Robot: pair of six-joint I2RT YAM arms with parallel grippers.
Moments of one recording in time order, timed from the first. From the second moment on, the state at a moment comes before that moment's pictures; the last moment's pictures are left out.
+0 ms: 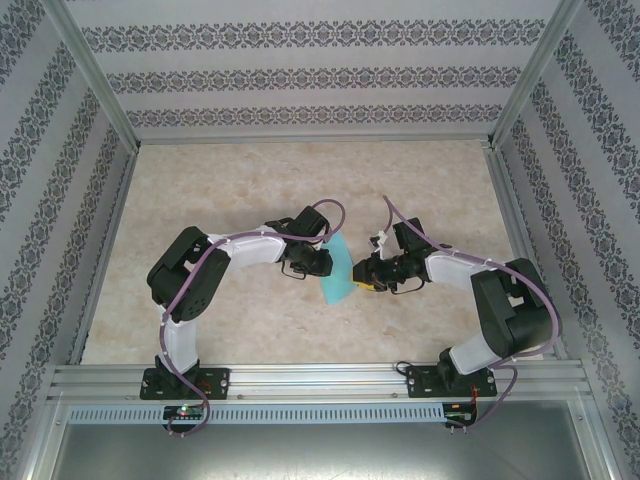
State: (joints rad) left arm -0.68 1.94 1.20 -0.42 0.27 -0.49; right arm 0.31 1.52 0.64 -0.23 -0.85 0.58
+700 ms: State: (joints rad) left arm -0.68 1.94 1.20 -0.42 0.27 -0.48; right arm 0.31 1.52 0.63 -0.20 -0.84 0.61
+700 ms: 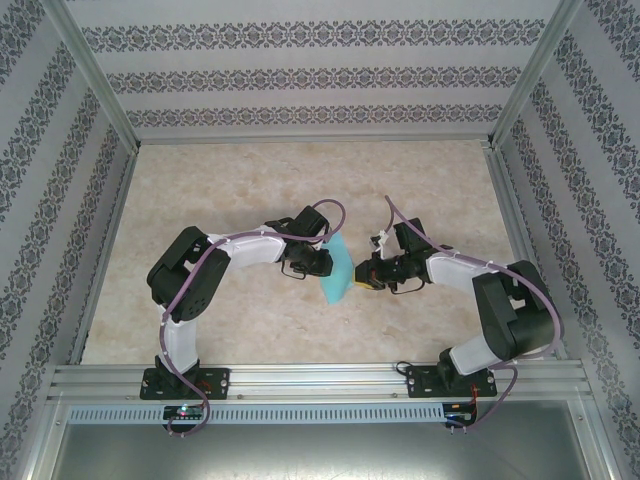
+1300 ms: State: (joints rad) left arm -0.68 1.94 1.20 -0.42 0.30 -0.48; right arm 0.38 1.70 0.74 -0.10 -0.83 0.68
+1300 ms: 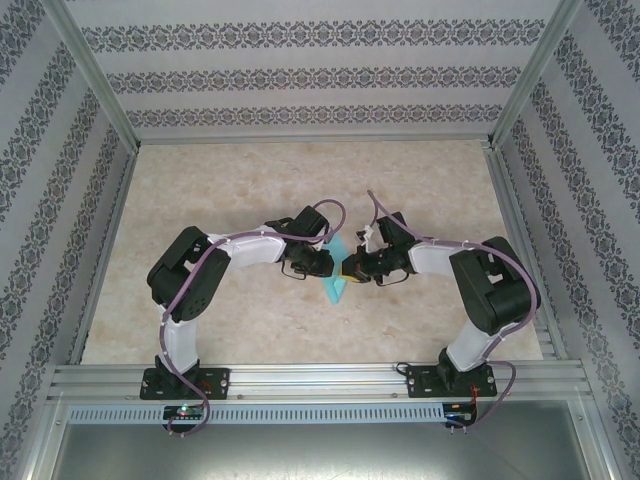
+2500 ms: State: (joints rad) left arm -0.57 1.97 1.25 -0.46 0.31 -0.43; right arm 0.42 1.76 0.82 -0.19 -0.77 0.63
